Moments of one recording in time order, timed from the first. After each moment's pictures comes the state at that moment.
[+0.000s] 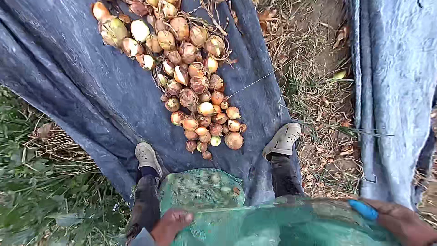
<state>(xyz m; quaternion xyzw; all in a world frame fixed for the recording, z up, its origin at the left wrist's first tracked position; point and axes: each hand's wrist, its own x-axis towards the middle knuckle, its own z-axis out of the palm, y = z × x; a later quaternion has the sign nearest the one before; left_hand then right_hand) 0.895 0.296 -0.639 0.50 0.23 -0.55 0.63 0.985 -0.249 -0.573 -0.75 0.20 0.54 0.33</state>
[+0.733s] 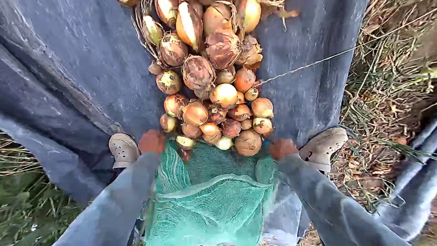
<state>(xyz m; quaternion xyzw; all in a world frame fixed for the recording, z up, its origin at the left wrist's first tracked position) 0.972 0.360 -0.956 0.77 0.32 -0.55 0.10 1.029 -0.055 -0.929 -0.78 0.15 0.60 -0.03</state>
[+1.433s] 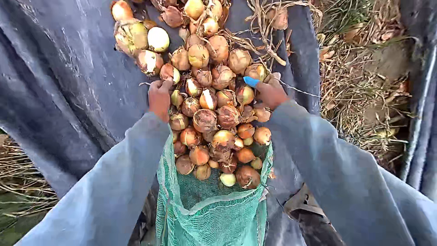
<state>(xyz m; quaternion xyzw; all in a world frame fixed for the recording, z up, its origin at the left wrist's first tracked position) 1.230 0.411 -0.963 0.69 0.43 -0.12 0.58 1.317 0.107 -0.922 -0.82 0.22 0.34 0.39</state>
